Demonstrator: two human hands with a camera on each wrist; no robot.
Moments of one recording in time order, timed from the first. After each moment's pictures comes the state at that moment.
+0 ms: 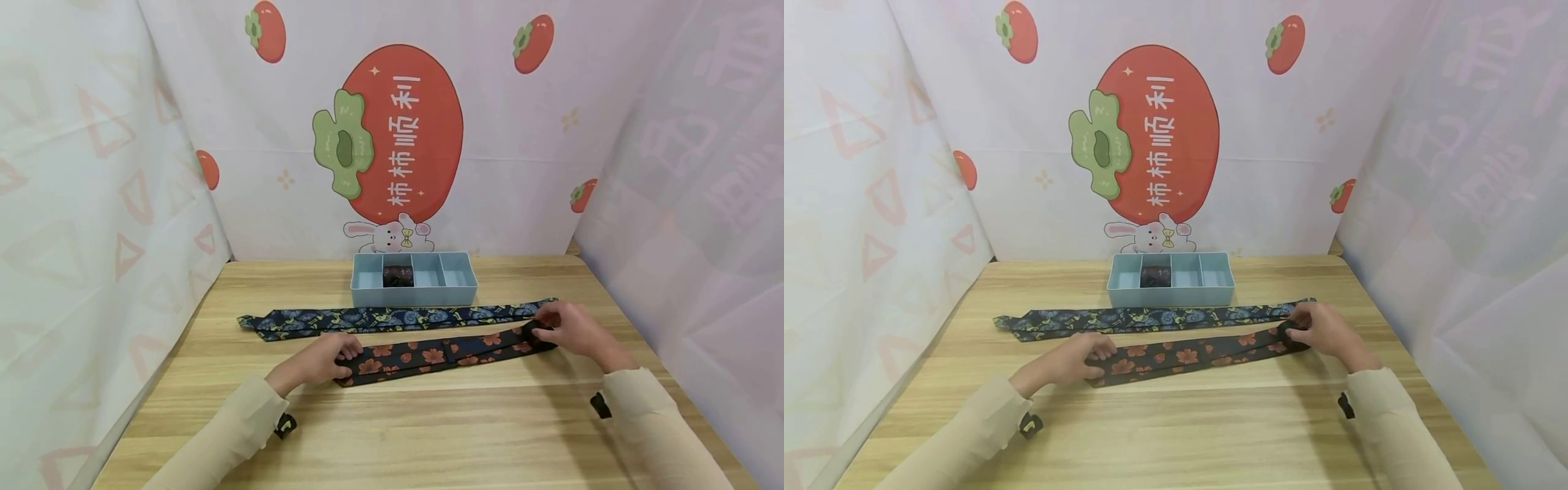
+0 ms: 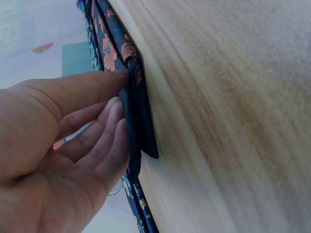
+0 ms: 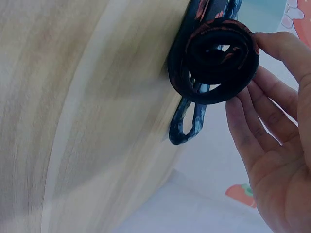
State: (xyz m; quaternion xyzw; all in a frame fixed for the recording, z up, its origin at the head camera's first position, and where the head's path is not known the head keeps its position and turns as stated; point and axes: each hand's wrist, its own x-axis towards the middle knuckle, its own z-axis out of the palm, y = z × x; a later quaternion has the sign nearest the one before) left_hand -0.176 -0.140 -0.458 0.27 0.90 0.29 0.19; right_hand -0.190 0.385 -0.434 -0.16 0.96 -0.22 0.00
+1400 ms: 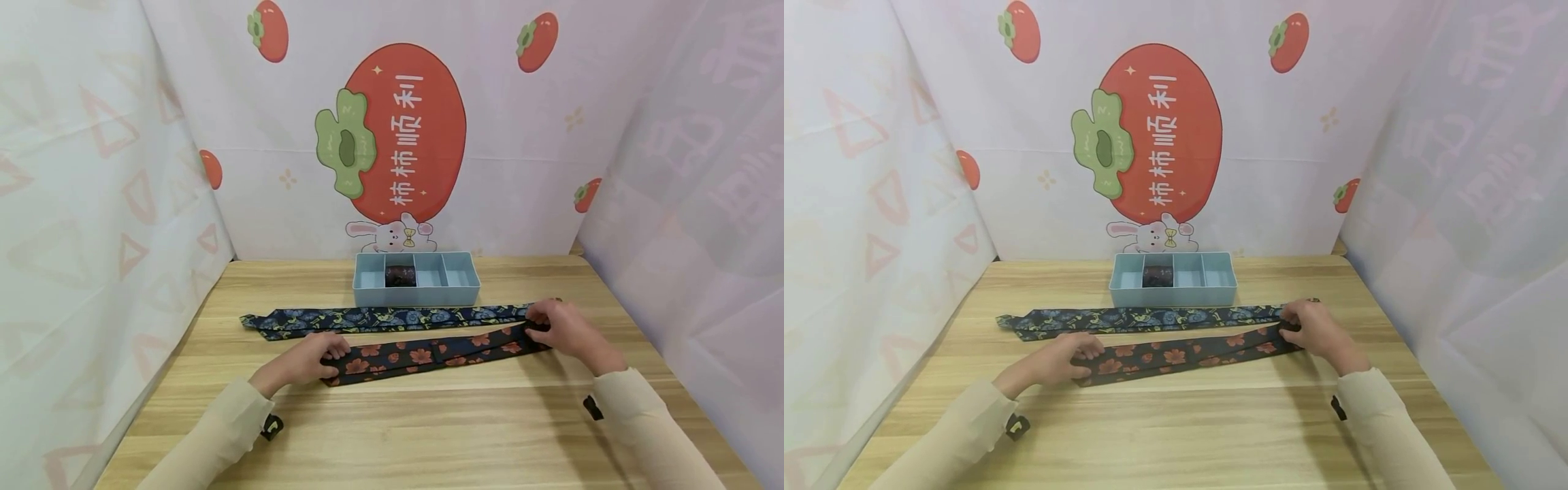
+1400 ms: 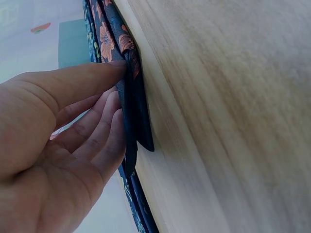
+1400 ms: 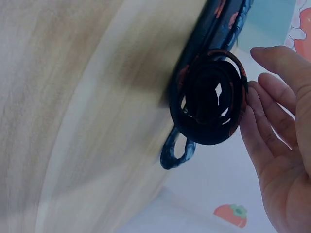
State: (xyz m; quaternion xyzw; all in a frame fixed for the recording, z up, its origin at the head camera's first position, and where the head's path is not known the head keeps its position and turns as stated) left_hand -0.175 -0.170 -0.462 0.29 0.90 0.27 0.16; right_hand -0.192 0.364 -0.434 -0.19 0.96 -0.20 -0.01
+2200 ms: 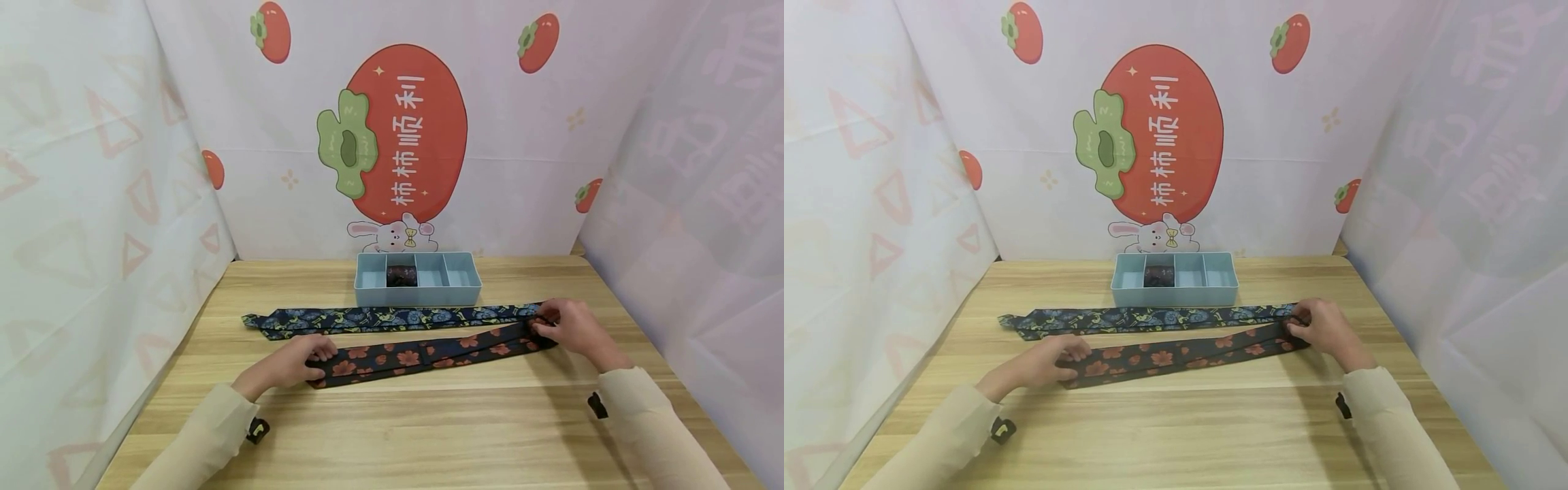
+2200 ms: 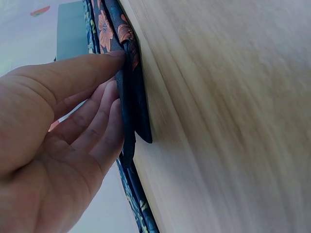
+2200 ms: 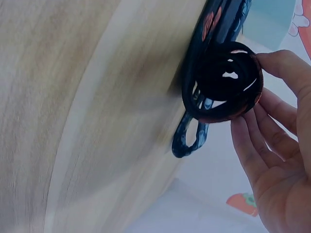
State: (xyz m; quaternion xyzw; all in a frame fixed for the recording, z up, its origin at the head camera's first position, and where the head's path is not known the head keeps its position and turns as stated) left_hand -0.169 -0.199 -0.462 0.29 0.90 0.28 0.15; right_hand -0.194 0.376 -0.440 -0.14 0.96 -0.22 -0.04
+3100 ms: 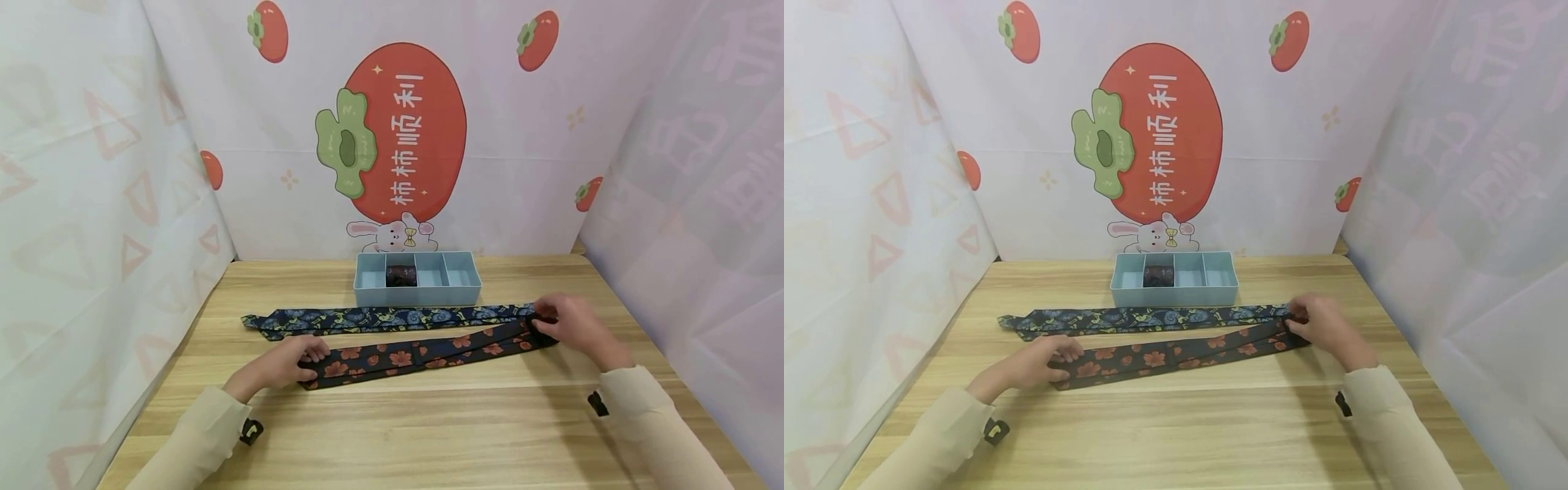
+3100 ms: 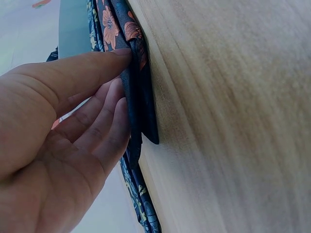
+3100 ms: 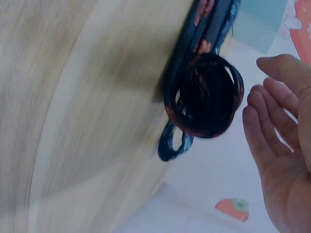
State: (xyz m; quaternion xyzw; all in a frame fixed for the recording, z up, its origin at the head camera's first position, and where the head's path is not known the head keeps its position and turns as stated) left_hand -0.168 -0.210 -0.458 0.28 0.91 0.27 0.16; right_hand -0.197 0.374 -0.430 -0.18 0.96 -0.19 -0.05
